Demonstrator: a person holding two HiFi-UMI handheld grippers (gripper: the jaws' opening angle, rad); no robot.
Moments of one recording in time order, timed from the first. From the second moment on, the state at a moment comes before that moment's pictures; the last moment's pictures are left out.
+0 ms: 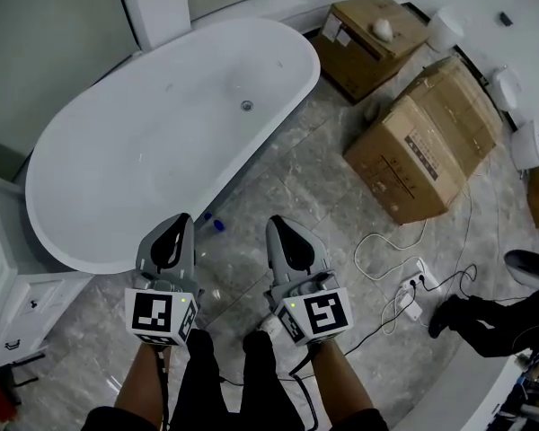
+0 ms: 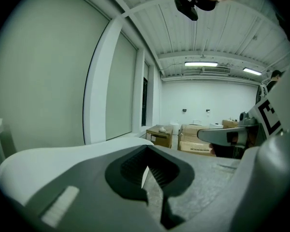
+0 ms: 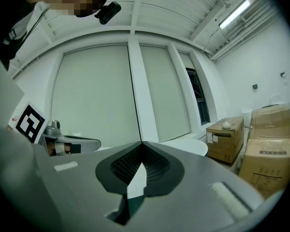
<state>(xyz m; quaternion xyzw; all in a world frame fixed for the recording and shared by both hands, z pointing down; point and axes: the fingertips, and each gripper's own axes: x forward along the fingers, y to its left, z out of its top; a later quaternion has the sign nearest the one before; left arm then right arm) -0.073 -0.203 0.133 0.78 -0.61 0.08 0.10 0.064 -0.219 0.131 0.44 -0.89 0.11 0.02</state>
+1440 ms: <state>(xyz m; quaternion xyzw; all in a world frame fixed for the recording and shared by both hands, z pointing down) -0.085 -0.151 -0.023 0.77 -0.64 0.03 0.04 0.076 -0.168 -0.008 0.46 -0.89 0.06 -0.01</state>
